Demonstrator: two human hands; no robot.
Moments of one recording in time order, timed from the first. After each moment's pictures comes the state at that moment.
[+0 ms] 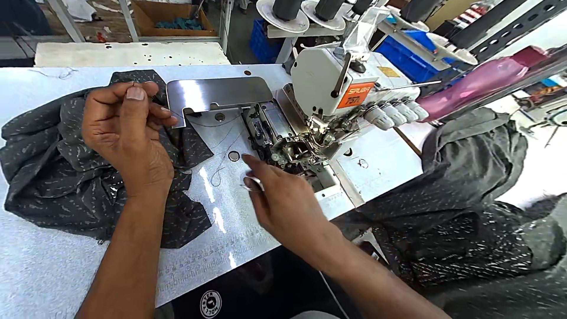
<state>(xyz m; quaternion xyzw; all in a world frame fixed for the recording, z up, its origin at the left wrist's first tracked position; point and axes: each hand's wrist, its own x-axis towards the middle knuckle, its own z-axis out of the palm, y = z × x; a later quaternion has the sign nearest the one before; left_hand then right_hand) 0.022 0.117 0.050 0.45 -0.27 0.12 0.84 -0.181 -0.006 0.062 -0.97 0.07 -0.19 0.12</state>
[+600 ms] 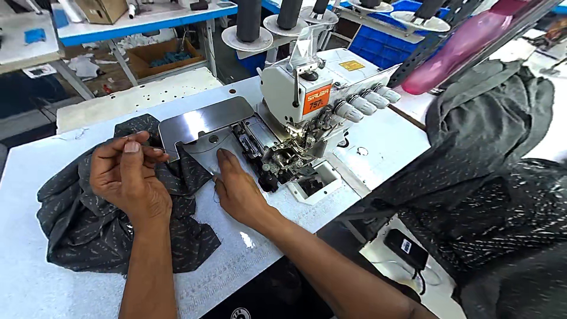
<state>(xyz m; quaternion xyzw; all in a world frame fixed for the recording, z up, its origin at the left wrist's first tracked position) 0.025 0.121 0.050 0.47 -0.31 0.13 0.82 -0.107 0.007 0.024 -0.91 0.19 -0.15 0.33</state>
